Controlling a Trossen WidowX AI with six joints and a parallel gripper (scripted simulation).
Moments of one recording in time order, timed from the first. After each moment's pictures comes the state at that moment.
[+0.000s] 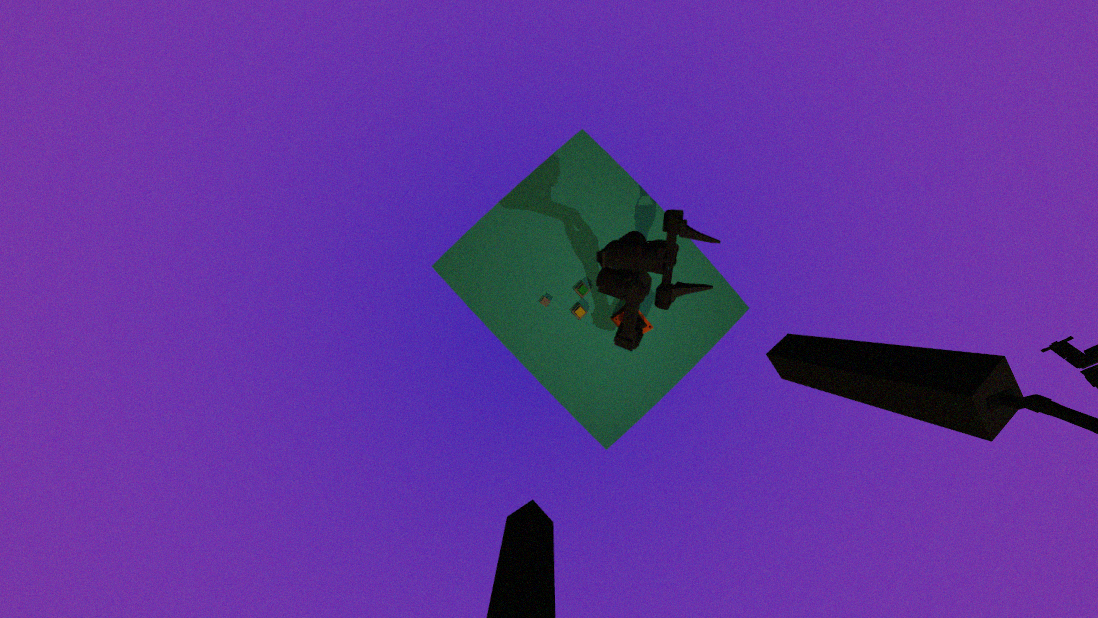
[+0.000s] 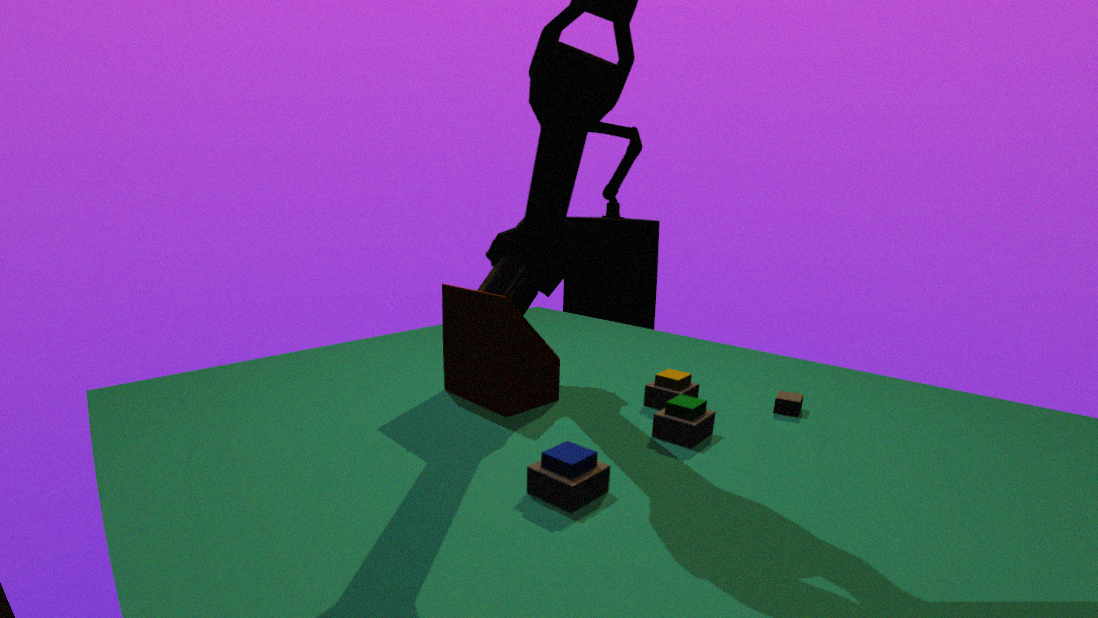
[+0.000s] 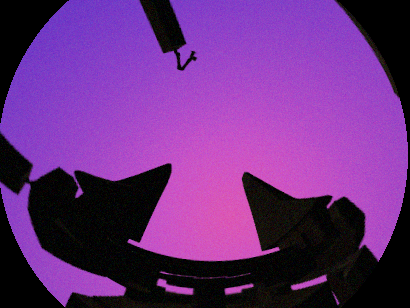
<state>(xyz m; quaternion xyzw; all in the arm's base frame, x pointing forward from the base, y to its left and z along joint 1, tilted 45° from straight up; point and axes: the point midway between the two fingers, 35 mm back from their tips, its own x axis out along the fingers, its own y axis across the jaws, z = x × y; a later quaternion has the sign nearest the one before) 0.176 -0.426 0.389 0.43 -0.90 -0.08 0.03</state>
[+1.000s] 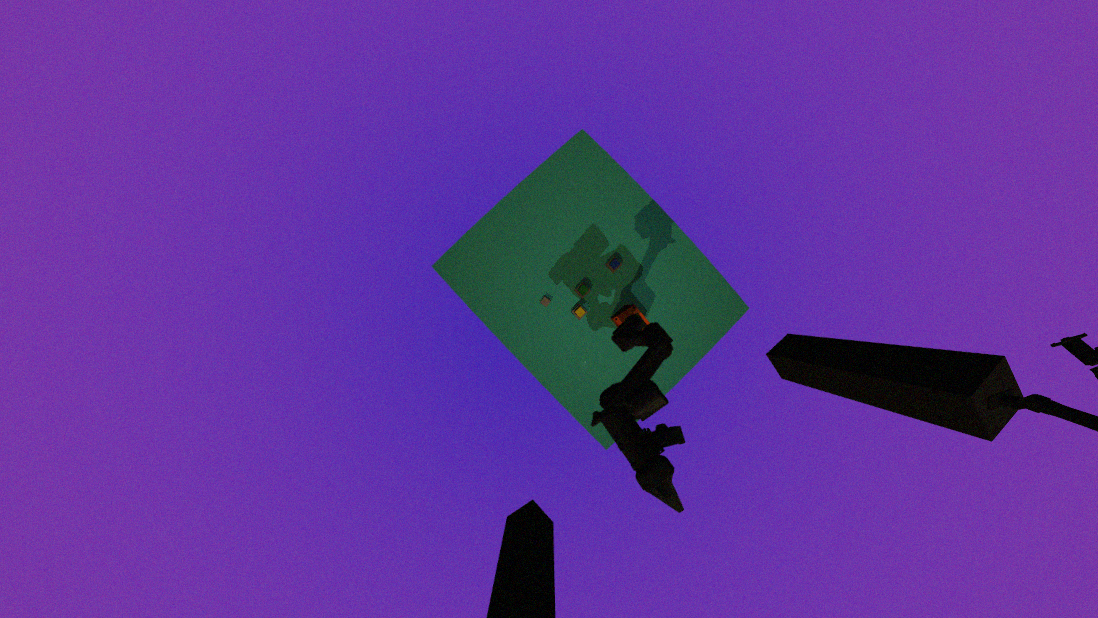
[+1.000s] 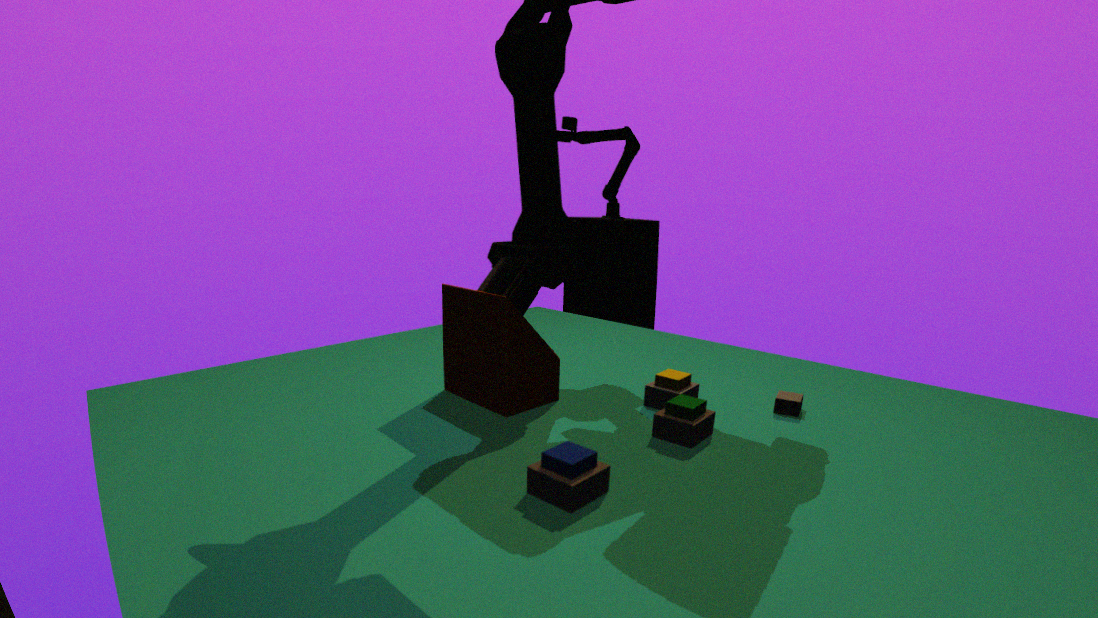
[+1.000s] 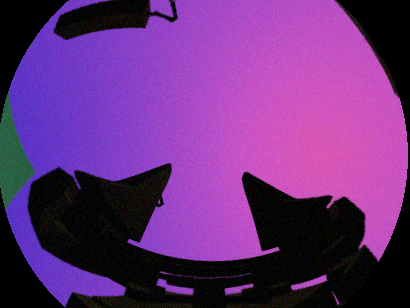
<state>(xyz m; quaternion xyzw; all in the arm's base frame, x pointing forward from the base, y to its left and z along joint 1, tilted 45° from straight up) -0.113 -0.244 0.622 0.21 -0.90 0.35 0.11</state>
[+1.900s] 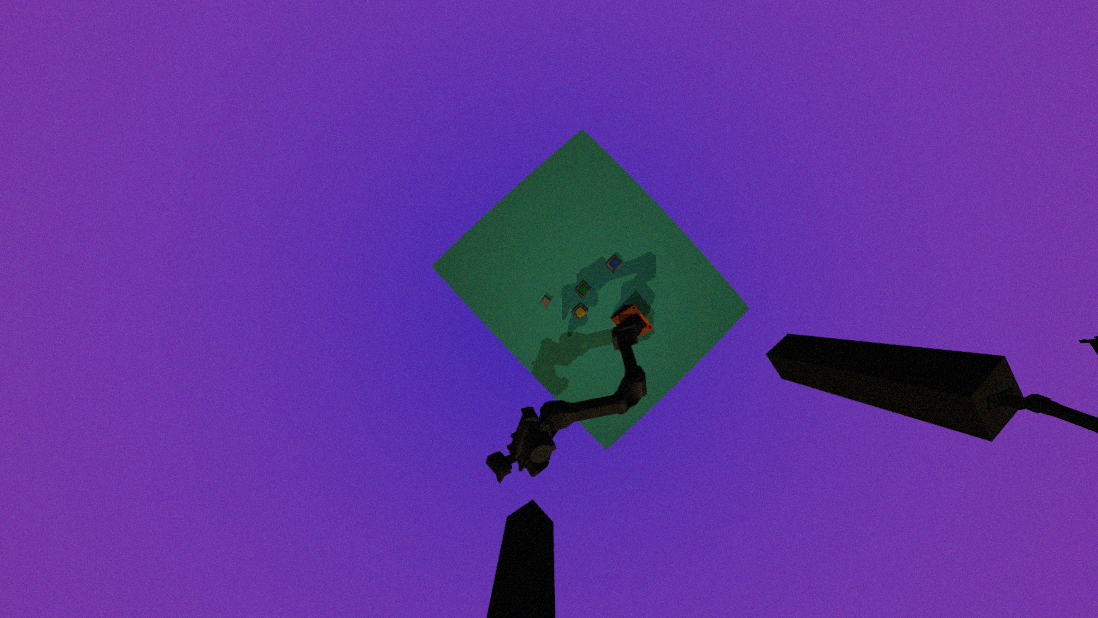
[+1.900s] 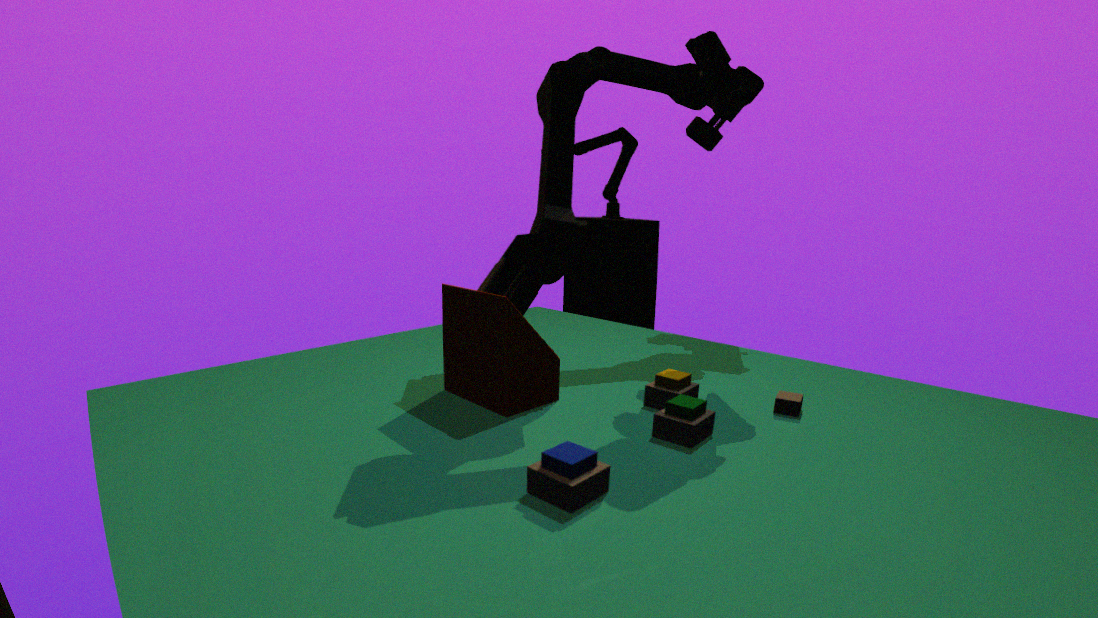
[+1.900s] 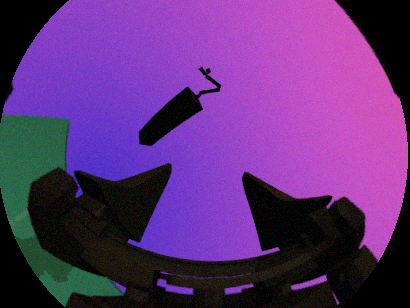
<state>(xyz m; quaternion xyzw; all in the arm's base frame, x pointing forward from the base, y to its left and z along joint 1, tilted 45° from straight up) -0.033 0.185 0.648 -0.10 -0.63 0.61 0.47</state>
